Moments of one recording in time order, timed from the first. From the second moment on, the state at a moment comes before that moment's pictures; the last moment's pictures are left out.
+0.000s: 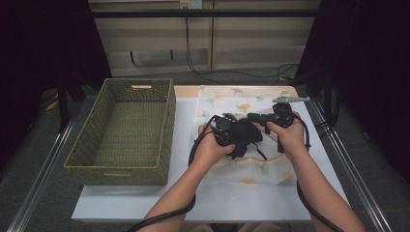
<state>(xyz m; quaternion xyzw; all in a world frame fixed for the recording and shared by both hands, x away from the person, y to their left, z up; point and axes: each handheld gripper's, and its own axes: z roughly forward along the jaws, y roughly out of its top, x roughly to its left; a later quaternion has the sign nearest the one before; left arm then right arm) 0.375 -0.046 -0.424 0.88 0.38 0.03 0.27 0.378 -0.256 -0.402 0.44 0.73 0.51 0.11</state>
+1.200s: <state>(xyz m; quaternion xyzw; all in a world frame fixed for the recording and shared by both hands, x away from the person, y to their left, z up) 0.387 -0.057 -0.426 0.82 0.43 0.09 0.36 0.379 -0.257 -0.401 0.44 0.72 0.53 0.10</state>
